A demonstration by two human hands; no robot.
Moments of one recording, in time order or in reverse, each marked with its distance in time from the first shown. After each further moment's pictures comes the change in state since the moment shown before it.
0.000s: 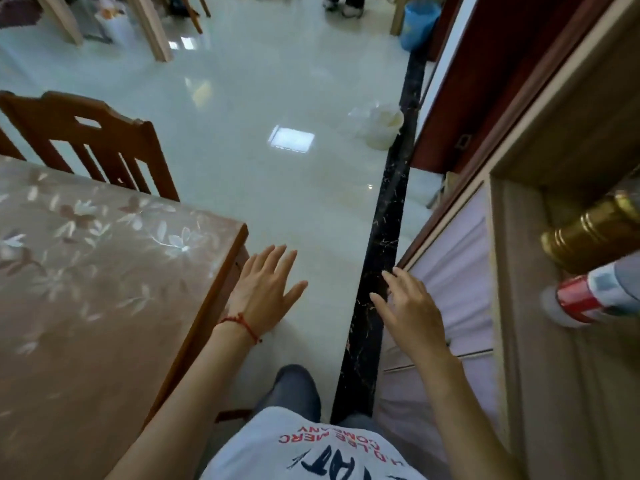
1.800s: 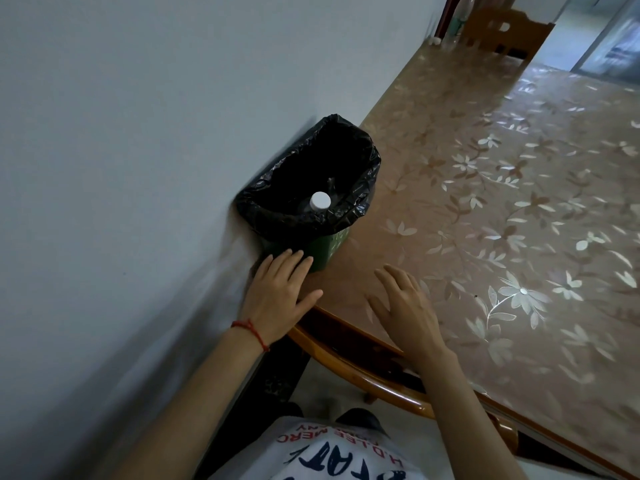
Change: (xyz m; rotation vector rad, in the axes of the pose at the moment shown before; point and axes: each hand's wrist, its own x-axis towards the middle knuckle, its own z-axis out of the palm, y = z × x) left_hand -0.523 -0.022 -0.008 0.099 0.447 -1.634; right_hand -0.228 -0.411 0.152 0.108 -0.612 -1.784
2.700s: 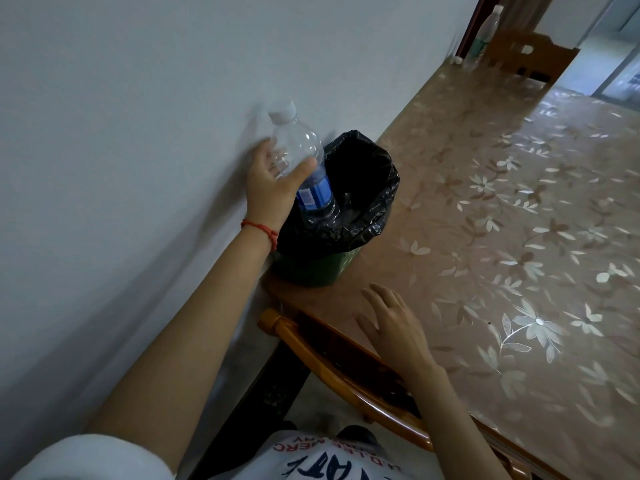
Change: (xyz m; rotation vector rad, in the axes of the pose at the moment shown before) left_hand 0.120 -0.027 -0.091 -1.238 0.537 -0.520; right_hand 0.017 -0.013 0.022 0.045 -0.086 -0.095
